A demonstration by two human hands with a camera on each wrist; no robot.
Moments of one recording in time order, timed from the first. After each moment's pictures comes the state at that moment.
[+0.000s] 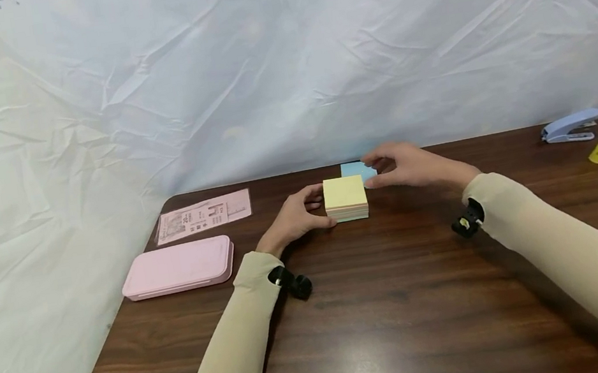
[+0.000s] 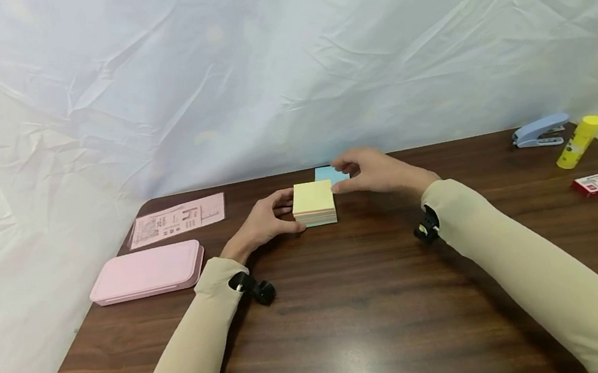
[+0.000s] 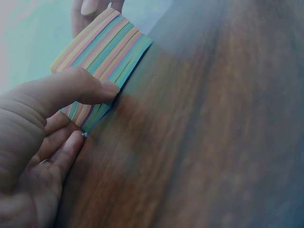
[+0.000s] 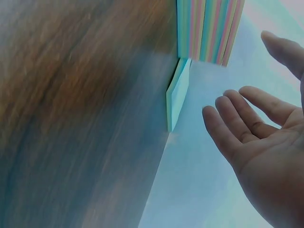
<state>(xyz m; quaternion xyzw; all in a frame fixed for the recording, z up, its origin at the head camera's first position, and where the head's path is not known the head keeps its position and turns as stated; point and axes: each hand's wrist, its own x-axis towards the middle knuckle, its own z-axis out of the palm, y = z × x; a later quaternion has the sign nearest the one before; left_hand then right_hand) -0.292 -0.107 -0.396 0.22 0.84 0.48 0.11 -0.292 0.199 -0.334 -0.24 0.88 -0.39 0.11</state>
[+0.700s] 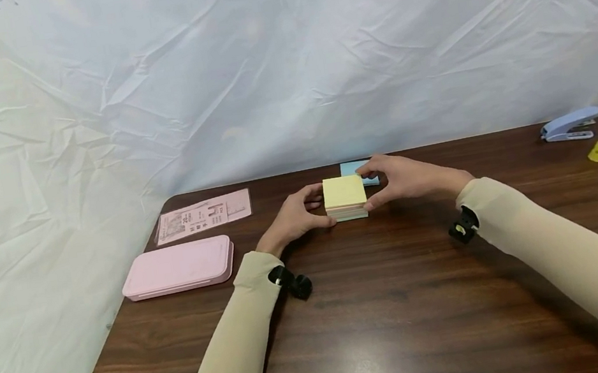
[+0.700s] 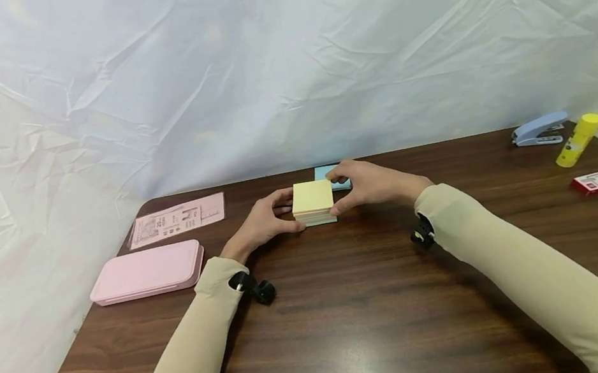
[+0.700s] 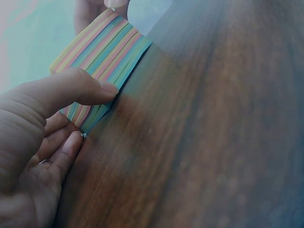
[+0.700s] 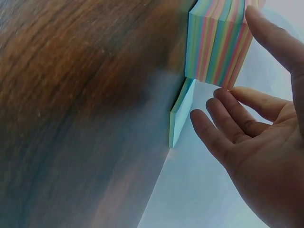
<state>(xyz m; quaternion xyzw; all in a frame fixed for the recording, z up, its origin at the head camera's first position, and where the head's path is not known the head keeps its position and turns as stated) -0.293 -0.106 -0.398 0.23 0.84 0.48 0.11 -0.285 0.183 -0.340 -0.26 0.91 -0.30 0.12</state>
